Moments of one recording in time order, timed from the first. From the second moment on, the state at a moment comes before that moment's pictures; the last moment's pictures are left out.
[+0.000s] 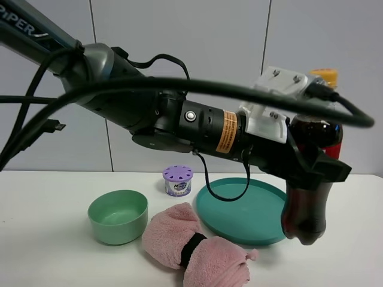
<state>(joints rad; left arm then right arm) -0.80 2.11 -1.38 1.20 -0.80 -0.89 -0.08 0.00 -0.49 -0.01 1.07 -0.02</state>
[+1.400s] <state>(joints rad) -0.80 2.23 -1.38 1.24 -0.80 -0.70 -0.08 0.00 -0.49 -0.01 1.07 -0.02</state>
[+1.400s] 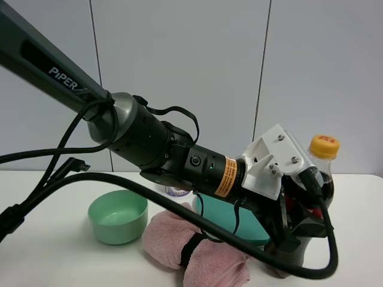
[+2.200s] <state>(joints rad) -0.80 2.24 -1.38 1.20 -0.78 -0.70 -0.08 0.00 -0.49 -0.01 1.07 -0.02</state>
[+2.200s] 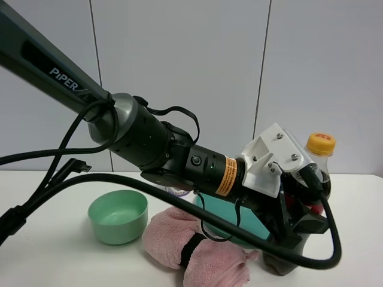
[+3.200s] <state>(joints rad) -0.80 2.16 -1.39 1.14 -0.66 -0.82 -0.08 0.00 -0.49 -0.01 1.07 -0.02</state>
